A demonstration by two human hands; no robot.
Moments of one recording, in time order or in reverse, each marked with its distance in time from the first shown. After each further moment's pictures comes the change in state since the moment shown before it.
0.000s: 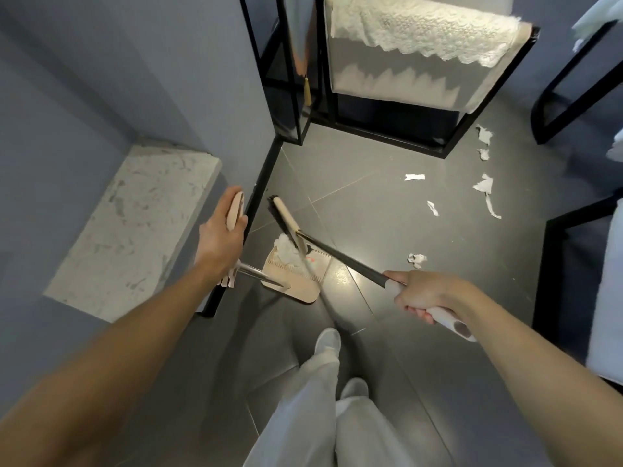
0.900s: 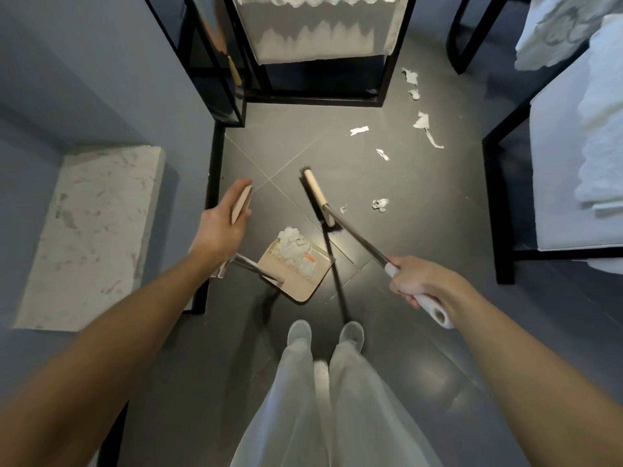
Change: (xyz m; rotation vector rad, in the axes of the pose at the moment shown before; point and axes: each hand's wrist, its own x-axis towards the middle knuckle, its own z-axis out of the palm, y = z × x) left_hand -0.092 -0.005 0.024 0.138 -0.316 0.317; right_hand -0.058 0.096 0.127 0.171 0.199 0.089
